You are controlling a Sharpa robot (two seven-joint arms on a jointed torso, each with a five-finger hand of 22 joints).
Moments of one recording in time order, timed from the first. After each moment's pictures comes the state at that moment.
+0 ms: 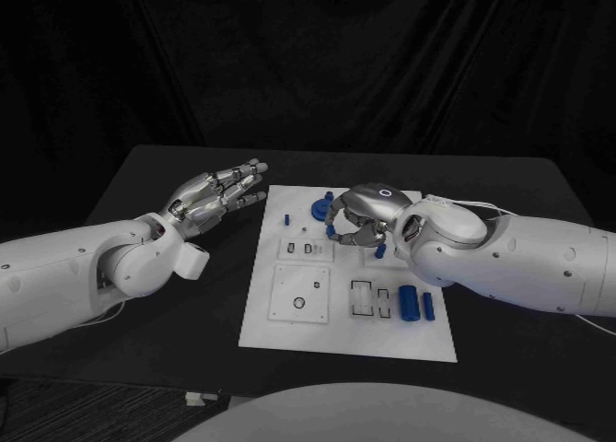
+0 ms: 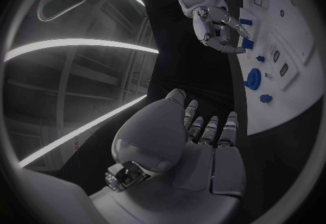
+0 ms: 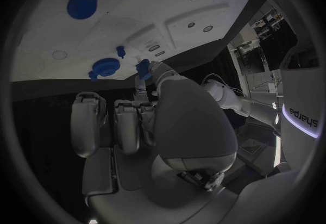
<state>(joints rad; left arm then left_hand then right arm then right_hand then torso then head) 1.19 -0.96 -0.21 1.51 -0.13 0.04 0.53 1.54 0.25 -0.06 0.27 0.59 0.39 0.09 0.07 0.04 0.02 0.05 0.00 0.01 0.04 0.15 0.03 0.01 0.17 0.07 0.29 0.06 0.03 1.21 -0.70 -0.21 1.55 -1.59 -0.38 -0.16 1.43 -0.14 0.22 0.22 0.40 0.88 0.09 0.38 0.26 1.47 0.01 1.57 1.31 1.47 -0.06 1.57 1.31 0.05 1.47 0.05 1.42 1.31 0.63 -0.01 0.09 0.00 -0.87</state>
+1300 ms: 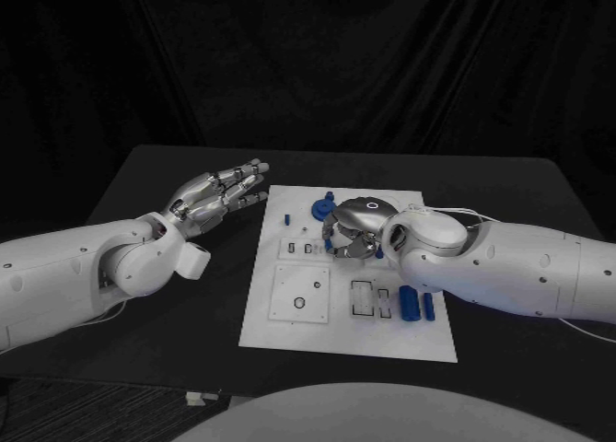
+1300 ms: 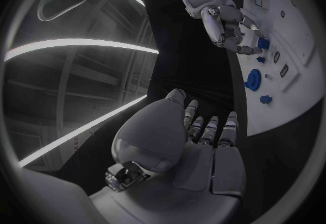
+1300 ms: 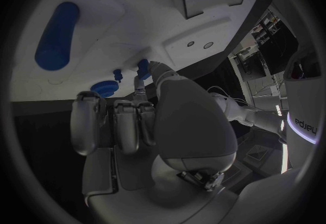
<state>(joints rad) 1.19 -0.96 -0.21 1.51 -0.13 0.04 0.53 1.54 0.25 -0.06 0.27 0.59 0.39 0.09 0.07 0.04 0.02 0.05 0.00 0.00 0.04 0.15 0.03 0.01 0.17 0.07 0.29 0.06 0.03 1.18 -0.64 -0.21 1.50 -1.61 -0.29 -0.20 1.43 -0.14 0.22 0.21 0.39 0.86 0.11 0.37 0.26 1.47 0.02 1.57 1.31 1.47 -0.05 1.57 1.31 0.05 1.46 0.06 1.41 1.31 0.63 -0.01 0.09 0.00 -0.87</state>
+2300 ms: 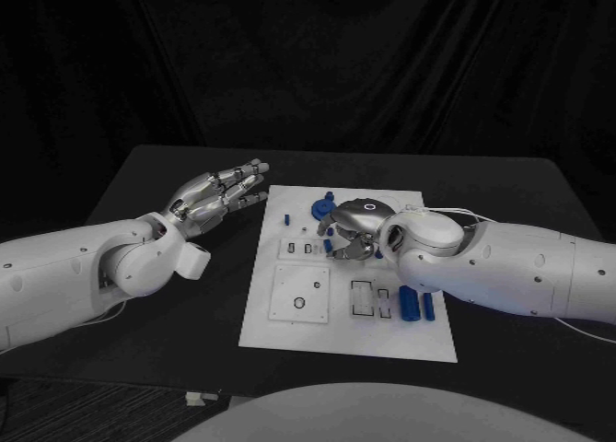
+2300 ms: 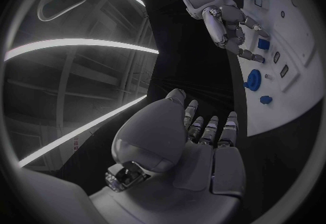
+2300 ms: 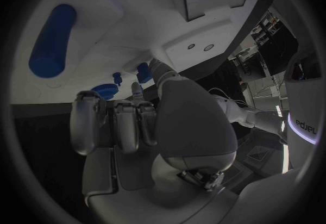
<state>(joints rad) 1.19 -0.96 -0.21 1.51 -0.13 0.04 0.53 1.54 0.25 -0.06 0.27 0.59 0.39 0.09 0.07 0.04 0.02 0.05 0.00 0.00 0.04 0.15 0.03 0.01 0.17 0.07 0.29 0.06 0.03 1.18 -0.63 -0.21 1.49 -1.61 -0.27 -0.20 1.39 -0.15 0.19 0.19 0.18 0.68 0.12 0.25 0.17 1.47 0.02 1.57 1.31 1.46 -0.04 1.57 1.31 0.05 1.47 0.06 1.40 1.31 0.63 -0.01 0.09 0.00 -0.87</state>
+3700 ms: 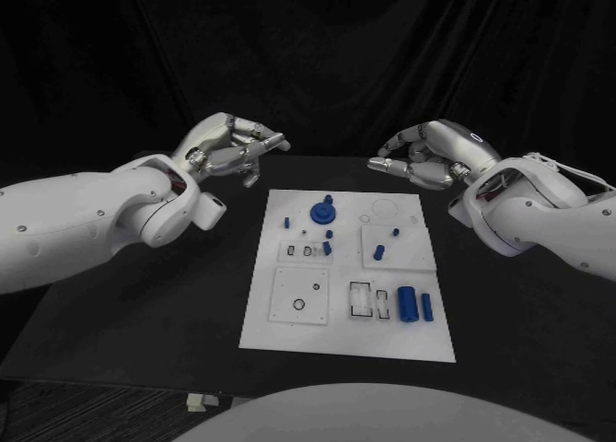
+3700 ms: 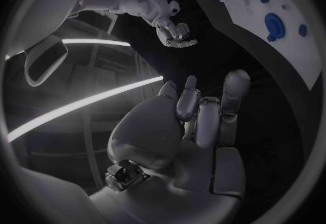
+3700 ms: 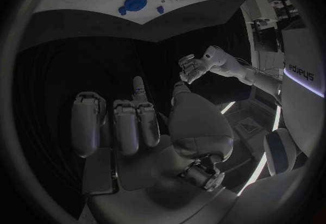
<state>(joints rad) 1.37 -0.85 -0.21 1.48 -0.54 -0.25 0.51 1.47 0.16 -0.17 0.29 0.27 0.92 0.13 0.32 0.12 1.39 0.11 1.22 1.26 1.43 0.03 1.54 1.26 0.10 1.18 0.13 1.27 1.00 1.35 -0.95 -0.21 1.65 -1.32 -0.62 0.00 0.97 0.07 -0.13 0.29 0.15 0.82 0.11 0.32 0.15 1.47 0.02 1.57 1.31 1.47 -0.05 1.57 1.31 0.05 1.47 0.06 1.43 1.31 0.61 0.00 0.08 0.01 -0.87</state>
